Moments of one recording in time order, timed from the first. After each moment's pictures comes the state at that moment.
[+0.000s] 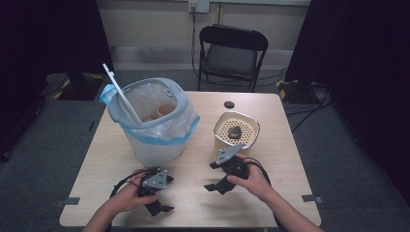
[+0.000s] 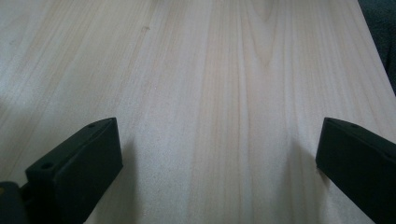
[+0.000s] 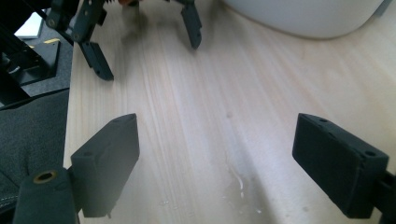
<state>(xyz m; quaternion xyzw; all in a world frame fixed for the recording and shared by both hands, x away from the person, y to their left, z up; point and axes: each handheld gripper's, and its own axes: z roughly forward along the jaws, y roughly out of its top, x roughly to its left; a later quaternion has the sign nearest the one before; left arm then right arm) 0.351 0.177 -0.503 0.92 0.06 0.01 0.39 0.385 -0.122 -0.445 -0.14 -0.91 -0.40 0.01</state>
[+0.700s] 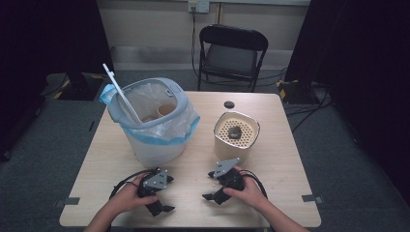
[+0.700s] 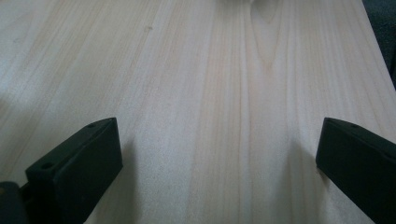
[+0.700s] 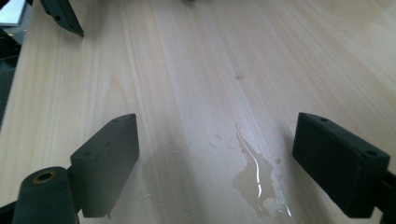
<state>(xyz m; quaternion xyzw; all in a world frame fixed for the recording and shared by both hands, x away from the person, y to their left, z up) 0.348 0.175 -0.503 0.92 0.07 0.01 0.39 0.374 -0.119 -0.498 -0.13 -0.91 -0.40 -0.02</state>
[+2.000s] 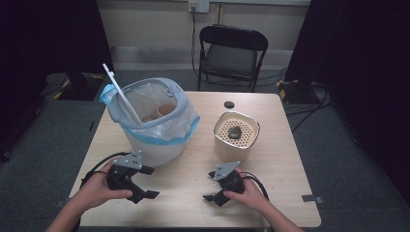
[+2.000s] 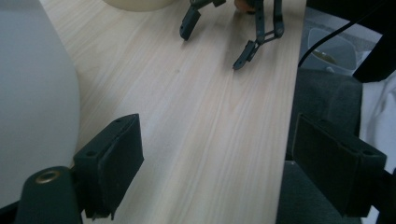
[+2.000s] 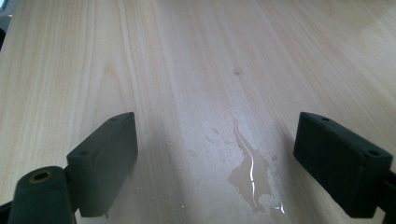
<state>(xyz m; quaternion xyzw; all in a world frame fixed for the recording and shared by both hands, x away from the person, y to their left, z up) 0.331 0.224 -0.390 0.89 0.19 0.00 0.40 0.370 -0.120 -0.501 -0.11 -0.91 -0.40 -0.05</state>
